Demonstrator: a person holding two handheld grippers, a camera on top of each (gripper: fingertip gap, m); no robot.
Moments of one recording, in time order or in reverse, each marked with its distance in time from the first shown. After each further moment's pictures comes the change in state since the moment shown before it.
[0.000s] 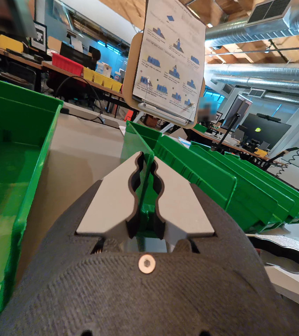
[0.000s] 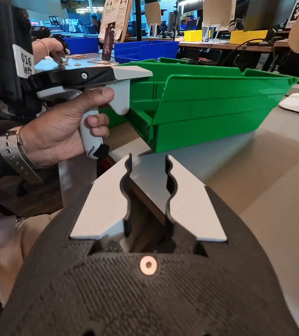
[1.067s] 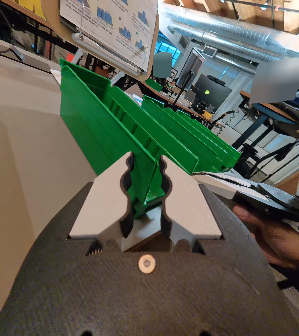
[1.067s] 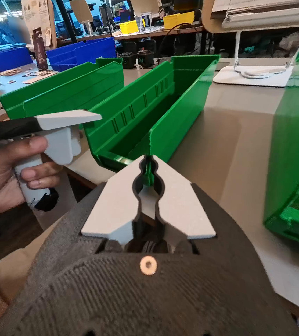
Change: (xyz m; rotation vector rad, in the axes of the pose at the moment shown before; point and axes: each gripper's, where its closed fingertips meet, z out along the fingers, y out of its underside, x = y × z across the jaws) left arm 0.064 0.055 -0.015 -0.256 0.278 -0.119; right arm 0.059 0.001 -0.024 -0.027 0.285 0.172
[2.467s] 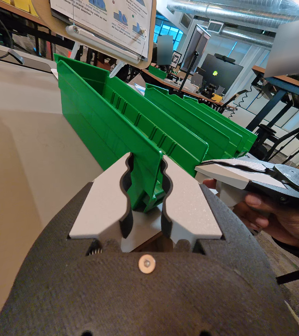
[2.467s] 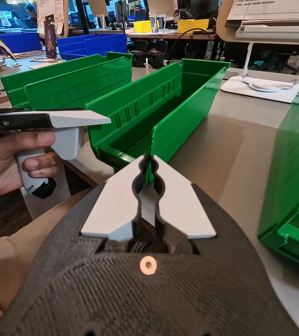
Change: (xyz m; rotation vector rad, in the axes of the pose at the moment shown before) left arm -0.006 0.013 0.005 -0.056 -0.021 0.113; right arm 0.000 0.003 0.004 0.005 -0.049 -0.102
